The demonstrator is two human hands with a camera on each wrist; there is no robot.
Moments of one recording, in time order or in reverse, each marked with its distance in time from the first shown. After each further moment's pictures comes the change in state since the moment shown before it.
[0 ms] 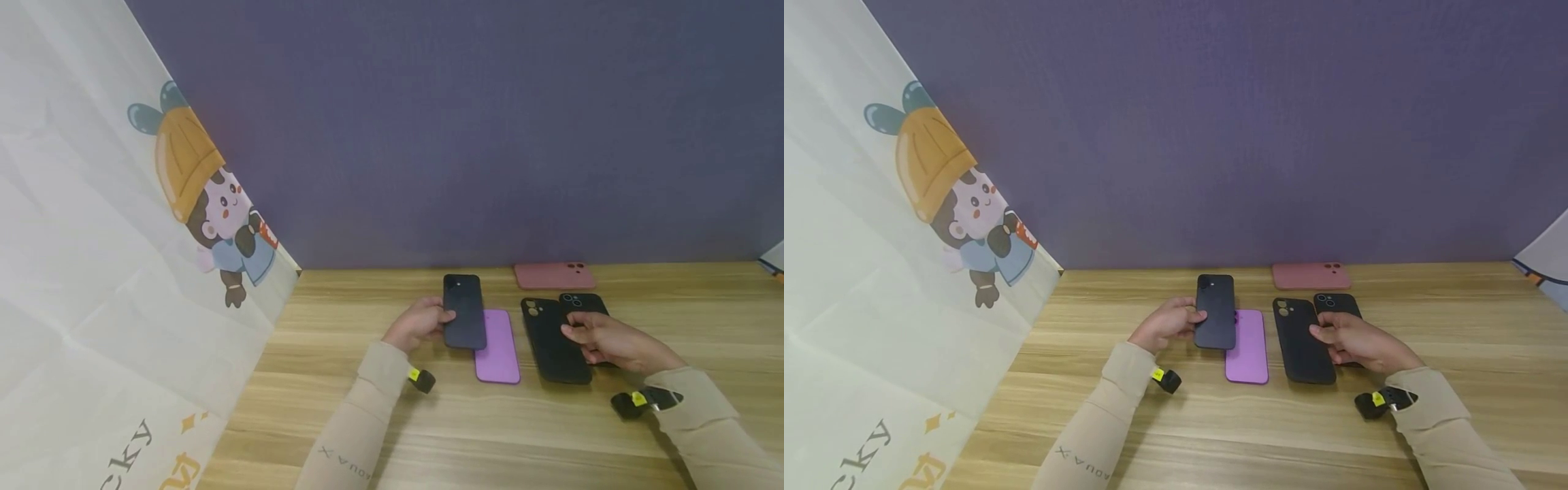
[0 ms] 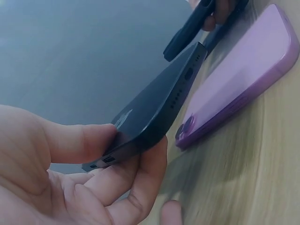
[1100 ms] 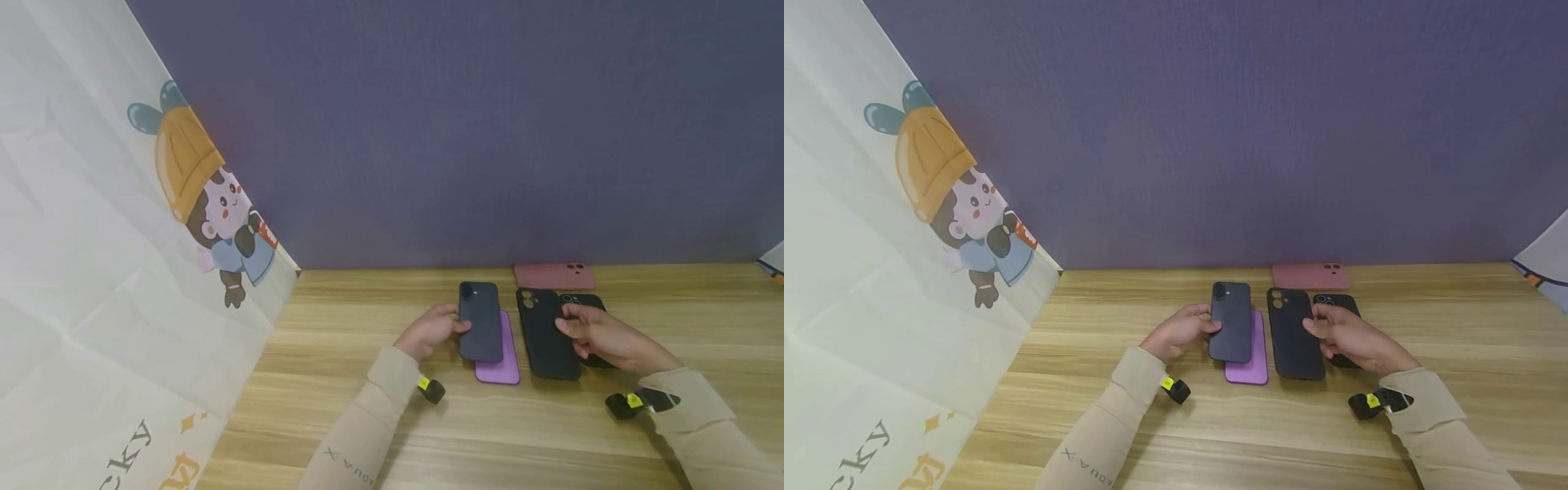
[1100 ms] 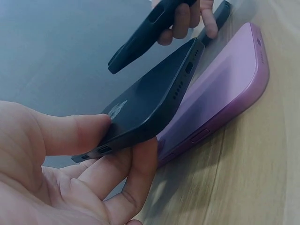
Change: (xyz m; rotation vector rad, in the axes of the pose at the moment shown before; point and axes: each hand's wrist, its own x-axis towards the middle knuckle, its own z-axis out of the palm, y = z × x) left_hand -0.002 -0.009 0.020 0.072 -0.100 0.074; right_hand 0.001 -0.010 0.008 0.001 0.068 -0.136
